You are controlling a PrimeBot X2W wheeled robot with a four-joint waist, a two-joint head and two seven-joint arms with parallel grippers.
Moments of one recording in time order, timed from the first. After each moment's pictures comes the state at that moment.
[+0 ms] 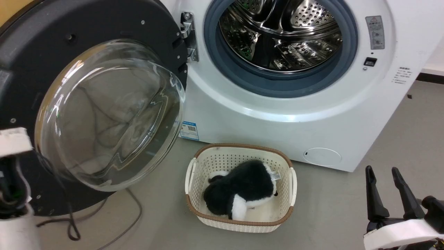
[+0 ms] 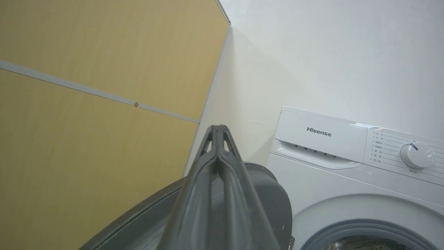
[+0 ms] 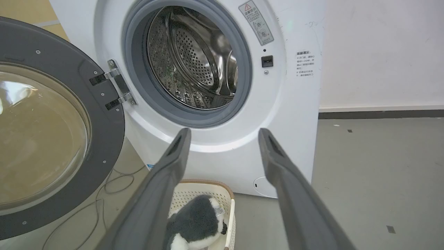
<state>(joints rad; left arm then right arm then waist) -0.40 0.19 0.36 -0.11 -0.43 -0.07 -0.13 0.01 -0.05 -0.11 0.04 0.25 0.13 -0.14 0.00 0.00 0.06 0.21</state>
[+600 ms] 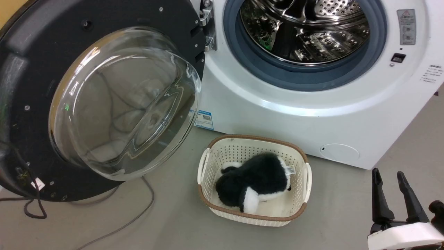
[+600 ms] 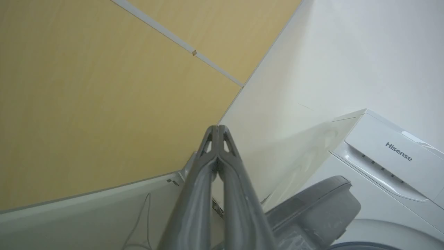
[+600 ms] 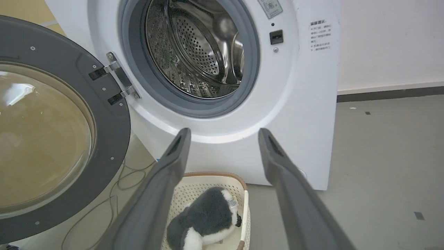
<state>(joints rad) -0.58 0.37 0.47 0.22 -0.72 -0.03 0.08 0.01 -0.05 -0.13 0.09 0.31 0.13 -0.18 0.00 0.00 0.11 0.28</state>
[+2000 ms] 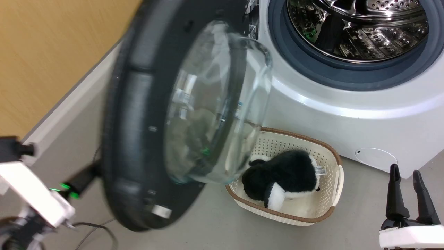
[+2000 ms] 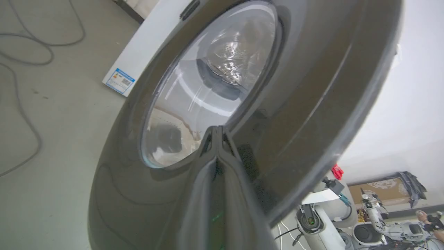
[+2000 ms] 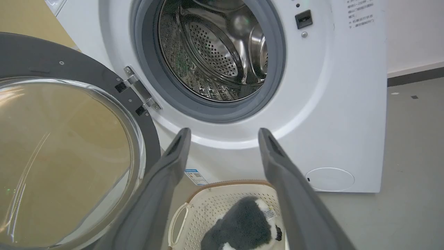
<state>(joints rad) -0.14 0.38 0.19 -0.16 -1.35 -0.13 0.81 0.00 -0.05 -0.17 0.11 0.45 0.13 -0.26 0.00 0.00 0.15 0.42</state>
